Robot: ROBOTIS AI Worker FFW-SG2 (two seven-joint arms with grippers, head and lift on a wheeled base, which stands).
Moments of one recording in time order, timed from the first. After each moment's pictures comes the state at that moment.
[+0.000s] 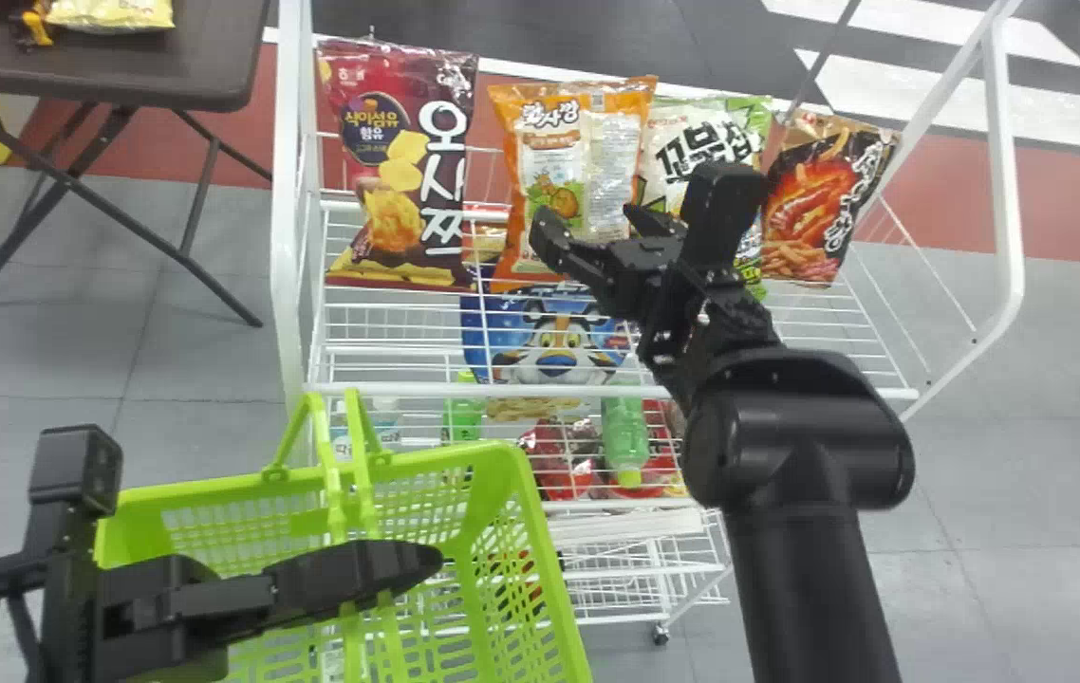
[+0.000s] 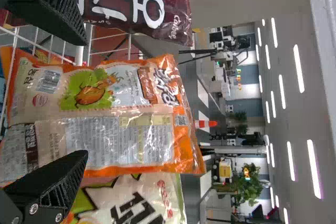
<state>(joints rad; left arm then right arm) 0.21 0.13 0.14 -1.82 1.13 1.50 -0.73 -0.12 0.00 -0.05 -1.66 -0.01 0.45 0.27</state>
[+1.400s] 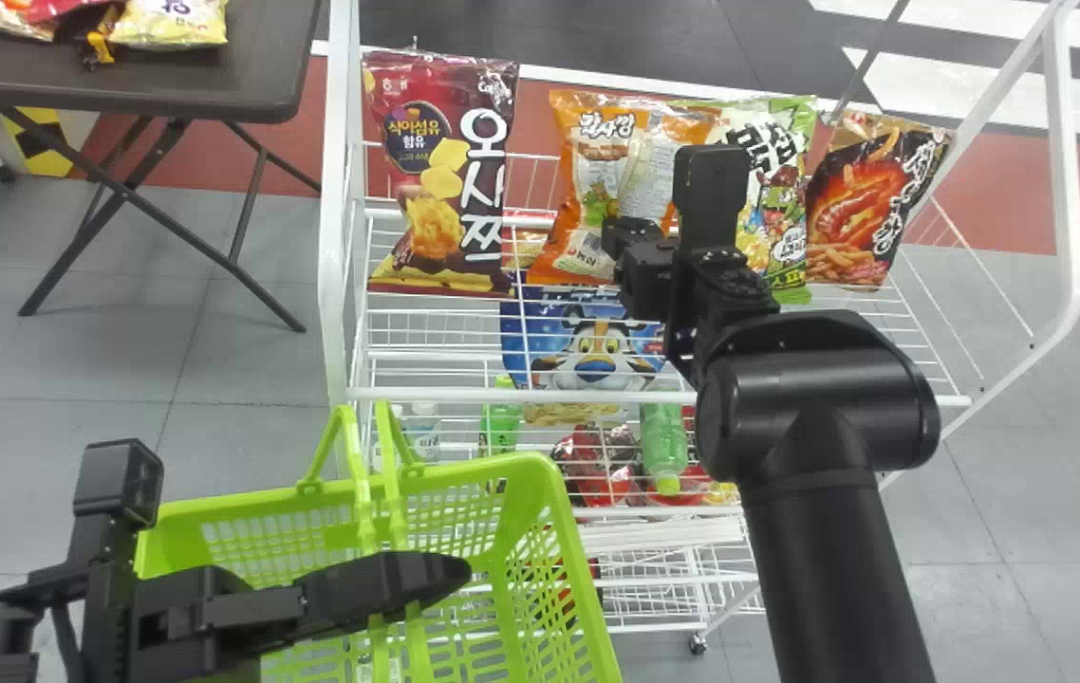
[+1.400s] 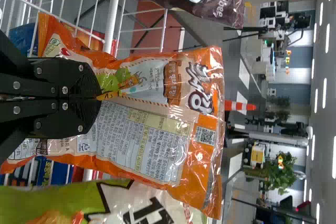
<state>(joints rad) 0.22 0.14 0.15 -1.81 1.14 1.51 -0.75 -0.15 0.00 0.02 -1.69 0.12 0.65 0.14</state>
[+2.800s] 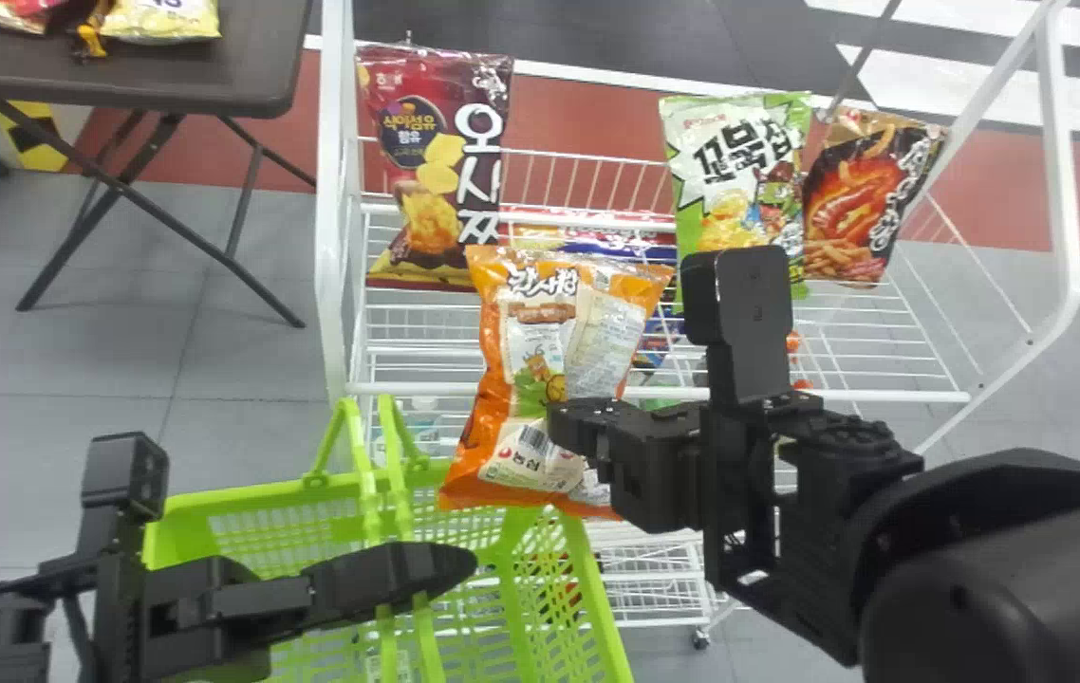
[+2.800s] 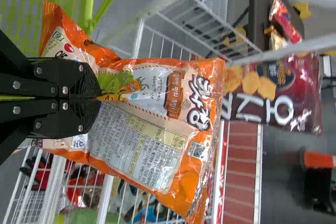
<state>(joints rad) 0.22 0.13 0.15 -1.81 1.14 1.51 -0.75 0.22 -0.03 0.19 -2.61 -0.01 1.57 0.17</state>
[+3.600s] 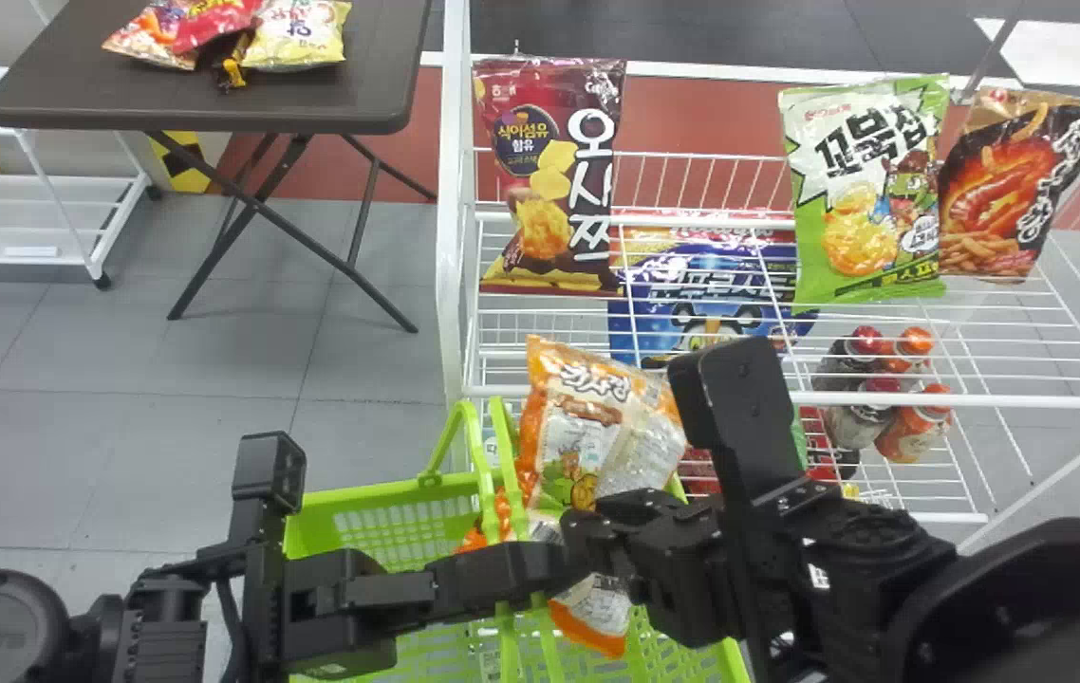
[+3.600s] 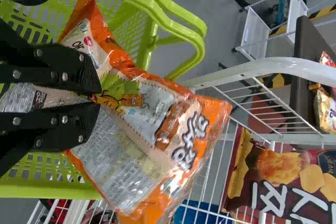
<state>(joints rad) 0.22 0.13 0.15 -1.80 1.14 1.51 -0.75 0.28 -0.07 0.35 -2.57 0.02 1.57 0.20</state>
